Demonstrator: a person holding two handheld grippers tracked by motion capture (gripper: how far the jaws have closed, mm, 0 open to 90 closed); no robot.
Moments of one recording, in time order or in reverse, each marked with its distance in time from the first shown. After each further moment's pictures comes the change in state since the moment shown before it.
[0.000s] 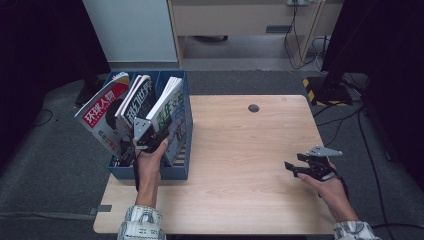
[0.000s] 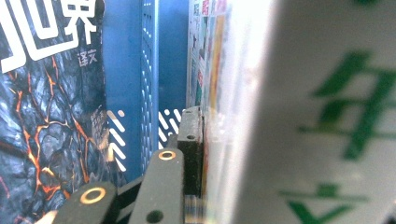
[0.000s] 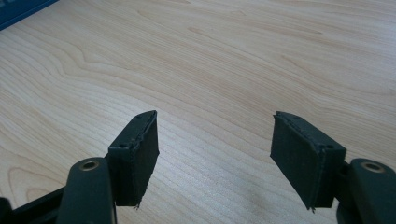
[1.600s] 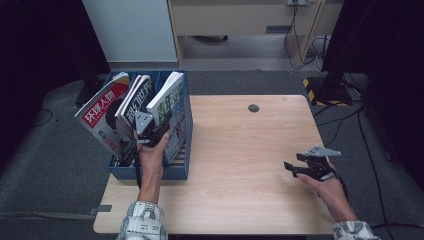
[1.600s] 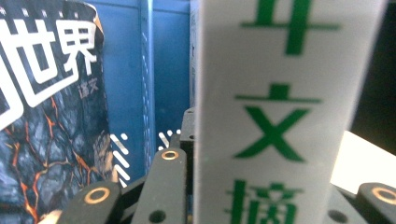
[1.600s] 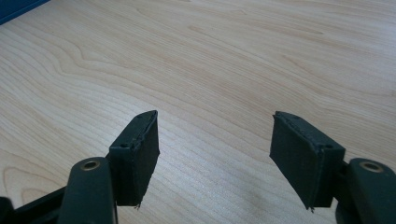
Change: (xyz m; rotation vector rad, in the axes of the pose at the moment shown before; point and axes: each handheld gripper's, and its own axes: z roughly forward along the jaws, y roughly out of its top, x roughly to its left) left arm -0.005 0.014 0.010 -0.006 0.027 0.031; right arm 0.001 0.000 0.002 0.004 -0.006 -0.005
